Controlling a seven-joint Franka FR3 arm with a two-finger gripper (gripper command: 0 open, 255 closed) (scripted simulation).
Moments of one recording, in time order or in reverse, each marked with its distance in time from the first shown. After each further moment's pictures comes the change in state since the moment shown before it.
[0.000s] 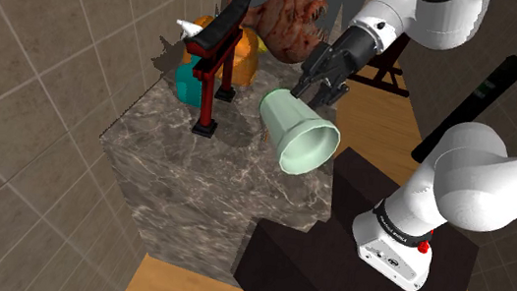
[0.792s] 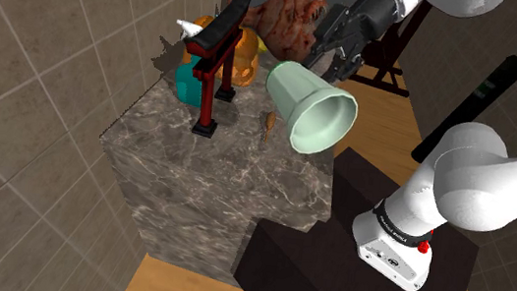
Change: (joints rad) arm -0.006 -0.027 0.014 0.131 -0.031 -0.121 0.109
